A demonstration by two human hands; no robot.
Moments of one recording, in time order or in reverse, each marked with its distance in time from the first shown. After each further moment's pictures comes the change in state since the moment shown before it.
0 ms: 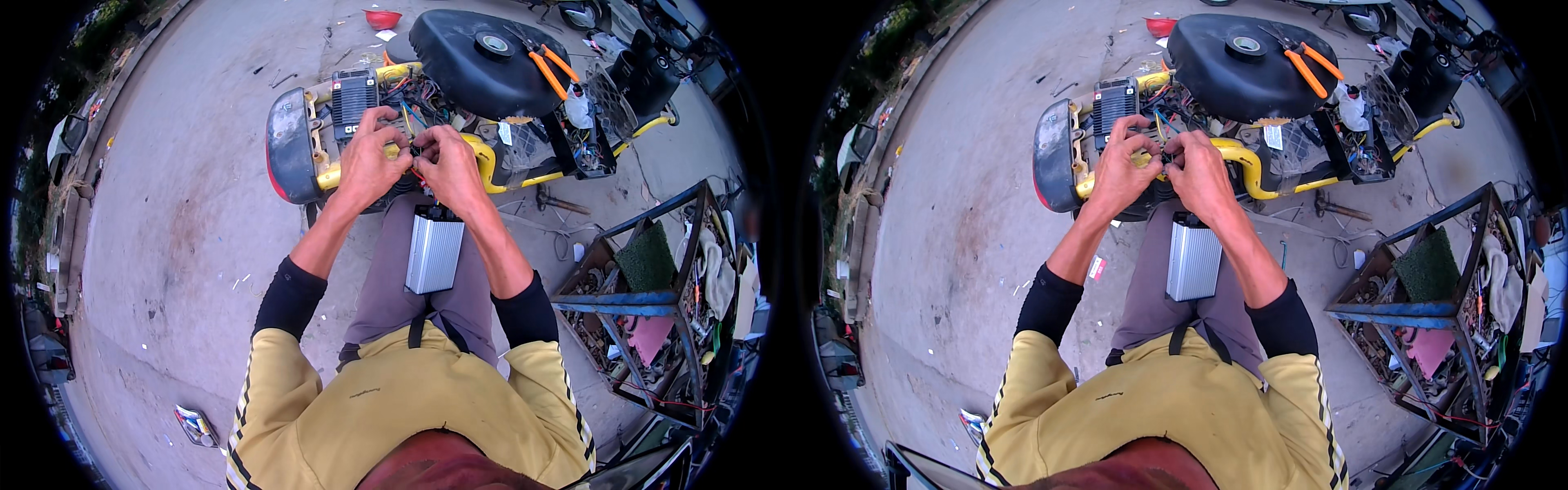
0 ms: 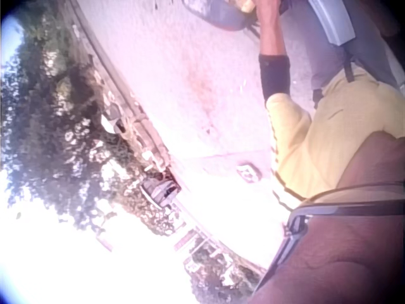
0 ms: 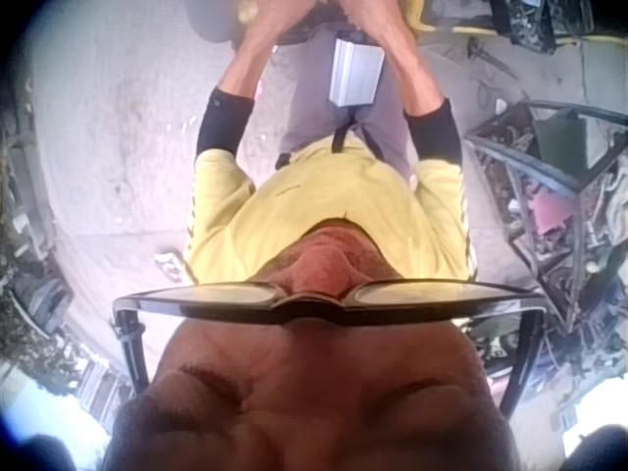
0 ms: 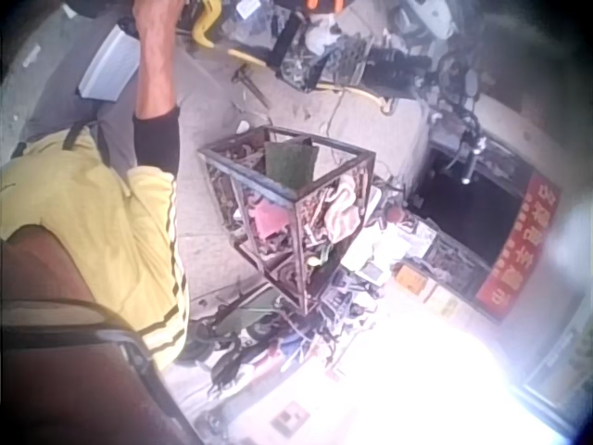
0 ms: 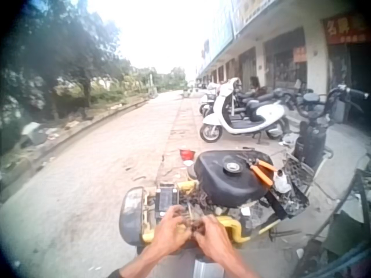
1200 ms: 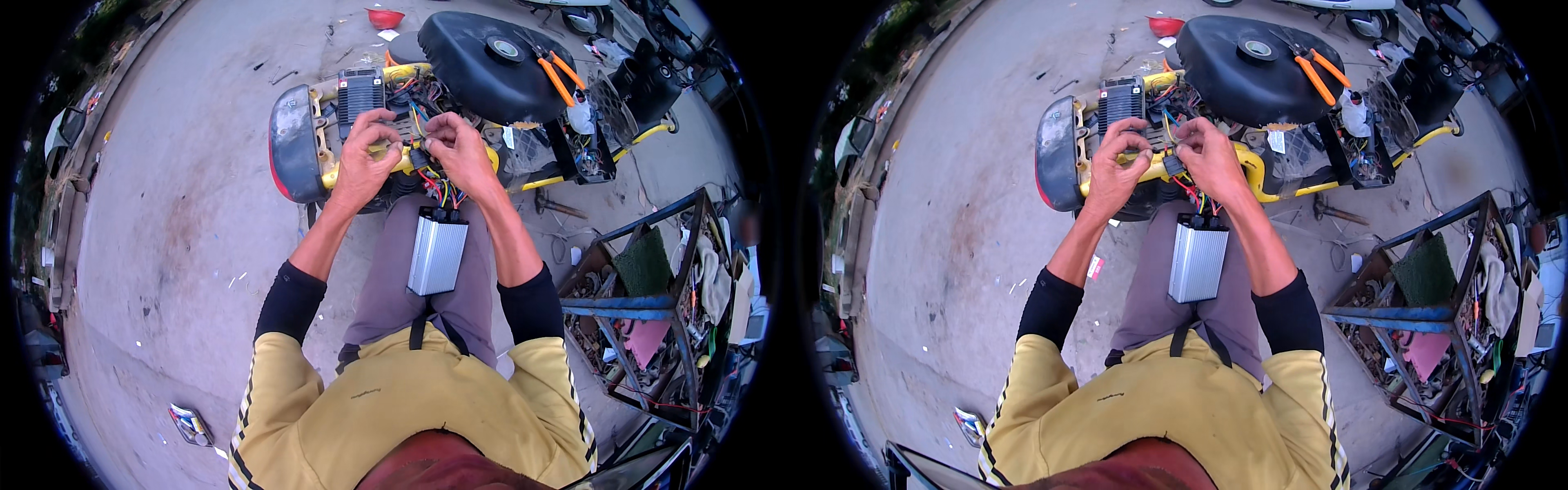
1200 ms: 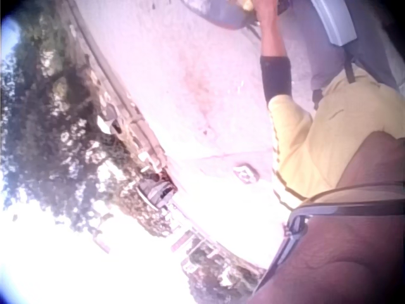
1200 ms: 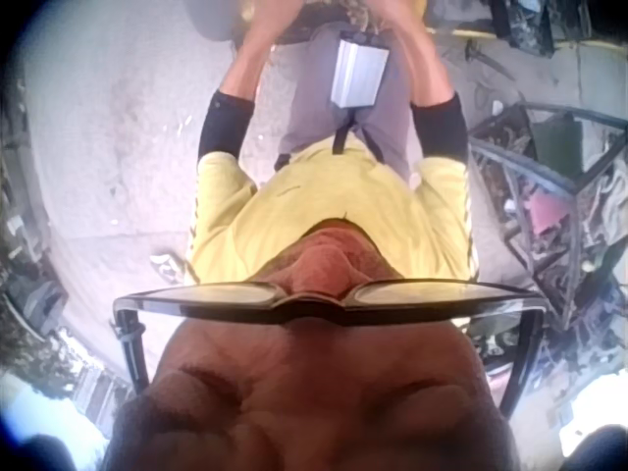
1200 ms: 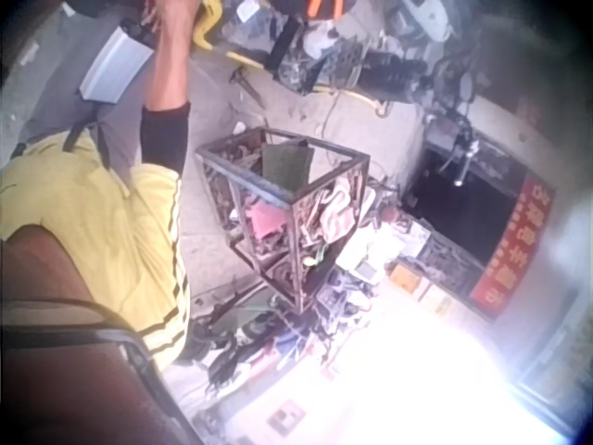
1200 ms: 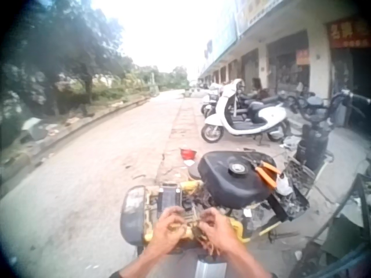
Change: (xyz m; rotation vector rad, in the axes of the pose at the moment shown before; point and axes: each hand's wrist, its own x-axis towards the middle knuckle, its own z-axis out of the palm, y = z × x) left_hand -0.008 -0.022 -0.004 -0.346 0.129 0.087; right_hand 0.029 0.025 -0.004 0.290 -0.101 0.187
